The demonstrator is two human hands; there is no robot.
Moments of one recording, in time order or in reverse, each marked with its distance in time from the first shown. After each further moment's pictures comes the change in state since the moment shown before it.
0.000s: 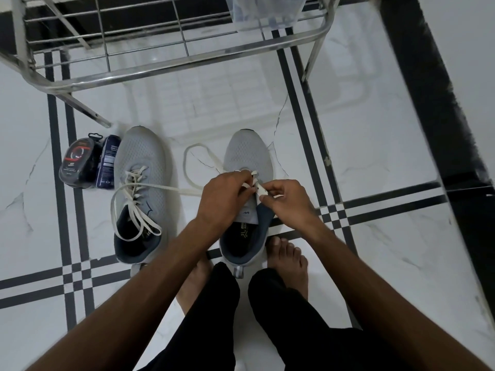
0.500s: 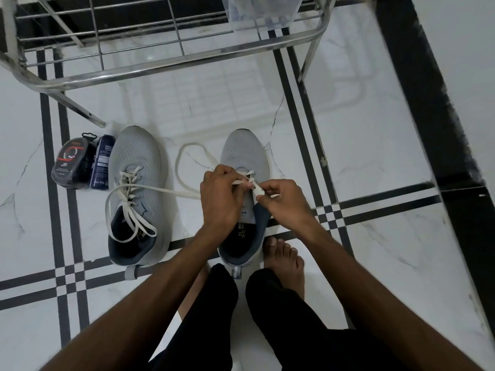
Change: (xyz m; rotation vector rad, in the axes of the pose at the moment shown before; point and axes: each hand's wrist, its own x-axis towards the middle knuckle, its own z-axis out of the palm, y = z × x) left_hand 0.000 0.007 0.017 -0.247 0.145 -0.283; right_hand -0.002 -0.005 -0.001 -0.002 0.010 -0.011
